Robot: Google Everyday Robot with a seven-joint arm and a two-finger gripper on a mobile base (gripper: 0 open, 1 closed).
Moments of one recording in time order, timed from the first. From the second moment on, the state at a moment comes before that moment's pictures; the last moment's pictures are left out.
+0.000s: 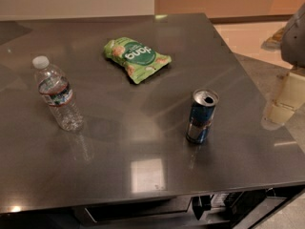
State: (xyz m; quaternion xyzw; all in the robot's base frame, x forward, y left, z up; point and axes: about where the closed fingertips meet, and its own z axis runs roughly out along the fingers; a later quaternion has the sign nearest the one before) arm 0.438 -0.217 0.976 -0.60 0.78 -0.03 0.16
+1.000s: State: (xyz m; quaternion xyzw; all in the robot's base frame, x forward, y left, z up) arm 0.445 -0.204 0.971 -0.61 0.78 0.01 0.17
